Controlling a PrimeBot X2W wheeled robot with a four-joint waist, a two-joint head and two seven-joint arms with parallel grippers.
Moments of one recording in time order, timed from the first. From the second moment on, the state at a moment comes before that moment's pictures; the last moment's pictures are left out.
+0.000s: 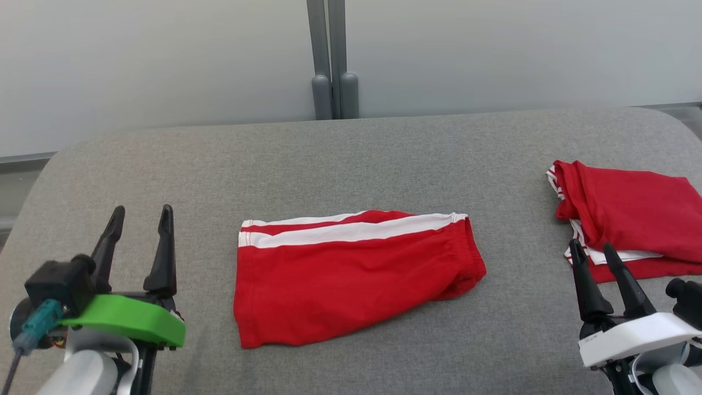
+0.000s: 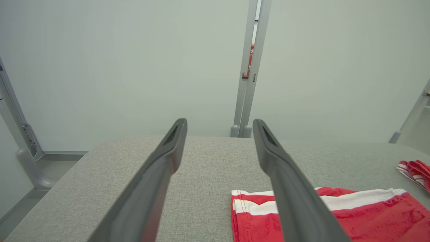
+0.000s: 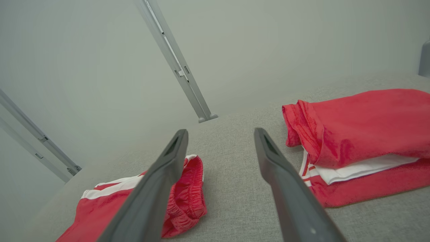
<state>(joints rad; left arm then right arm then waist) -0.25 0.62 -0.57 0.02 -0.86 0.30 -0.26 -0.02 -0.31 0.13 0.17 0.72 0.13 -0.26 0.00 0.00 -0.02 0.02</state>
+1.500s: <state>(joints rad) -0.12 0.24 -0.41 0.15 -0.49 0.03 -0.26 -0.37 -0.15 -0.04 0.60 0.55 0.13 0.37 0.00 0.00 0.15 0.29</state>
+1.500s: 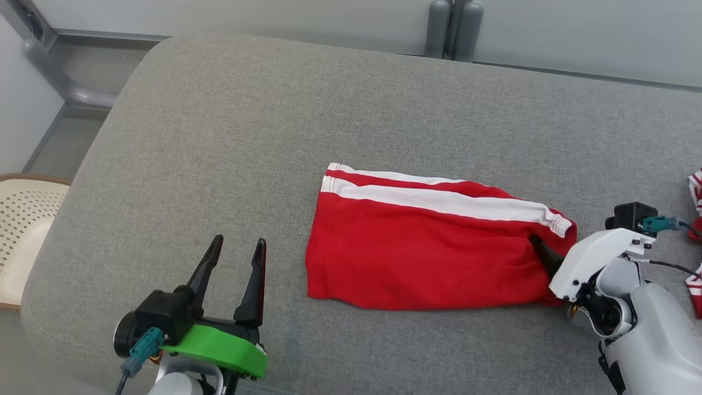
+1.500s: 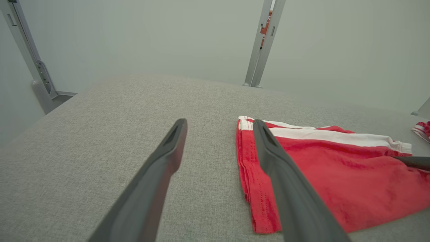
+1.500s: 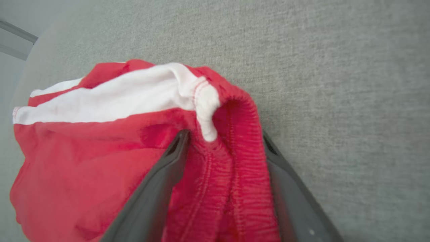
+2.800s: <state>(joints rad) -0.11 0.21 -0.46 0.21 -0.51 0.02 -0.25 -0.35 -0.07 -0.07 0.44 0.96 0.13 0.56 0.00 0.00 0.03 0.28</state>
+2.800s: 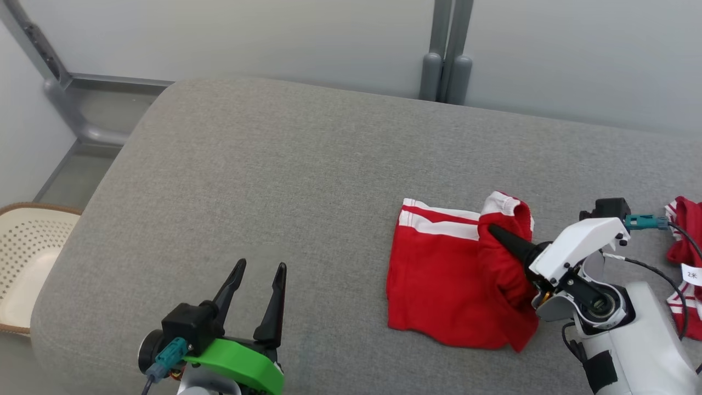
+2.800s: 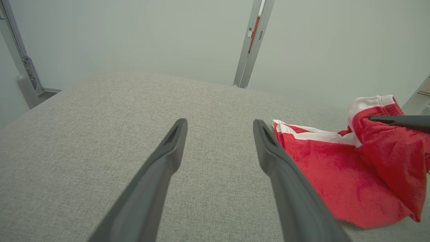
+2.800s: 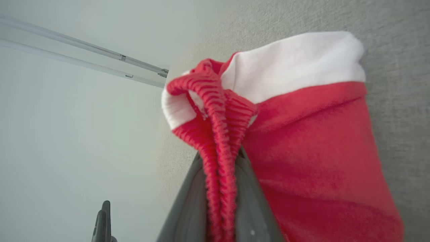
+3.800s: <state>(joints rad) -0.12 0.19 -0.43 0.24 -0.51 0.02 -0.26 -0.42 -0.10 0.04 0.39 1.14 0.13 0.42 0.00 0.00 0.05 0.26</state>
